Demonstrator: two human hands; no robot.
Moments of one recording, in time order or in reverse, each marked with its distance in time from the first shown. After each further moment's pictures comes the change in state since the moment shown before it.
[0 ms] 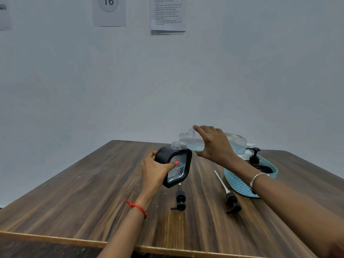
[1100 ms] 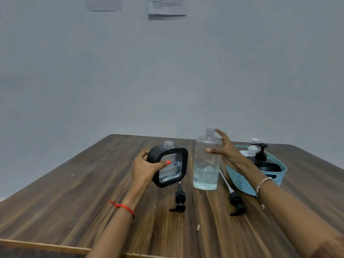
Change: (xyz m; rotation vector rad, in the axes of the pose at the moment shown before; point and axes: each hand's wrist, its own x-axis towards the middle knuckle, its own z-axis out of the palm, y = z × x) left_hand 0.025 -0.028 -0.002 -0.233 -0.114 -0.107; right_hand -0.035 0.060 0.060 1.389 -0.188 0.812
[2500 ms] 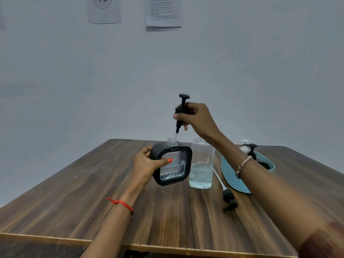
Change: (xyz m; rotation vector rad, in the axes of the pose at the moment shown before) left_hand -0.028 0.040 -0.001 -0.077 -0.113 0.038; right_hand -0.036 -0.137 0.094 -0.273 -0.009 -0.448
